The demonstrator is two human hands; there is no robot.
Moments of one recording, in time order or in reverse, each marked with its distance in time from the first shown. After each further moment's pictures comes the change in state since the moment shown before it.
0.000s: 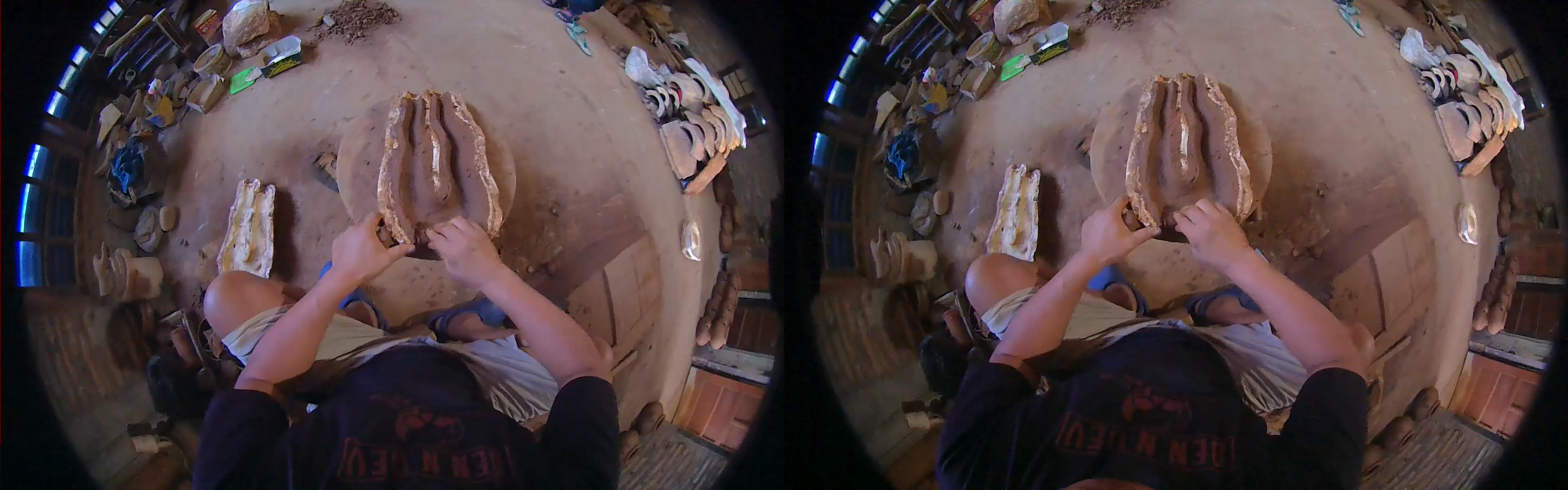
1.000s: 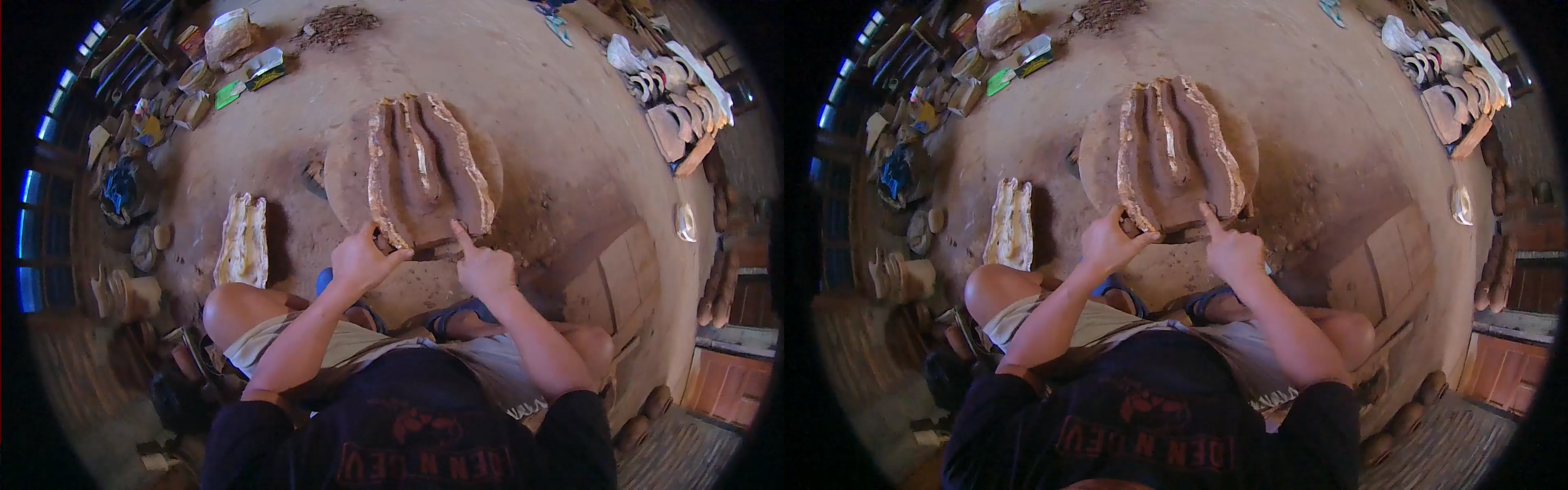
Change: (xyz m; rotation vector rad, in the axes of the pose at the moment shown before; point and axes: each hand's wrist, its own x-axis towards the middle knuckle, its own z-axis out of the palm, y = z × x) left_hand -0.004 0.006 0.015 -0.040 0.069 0.060; right_hand -0.037 -0.019 -0.028 -0.250 -0.488 0.706
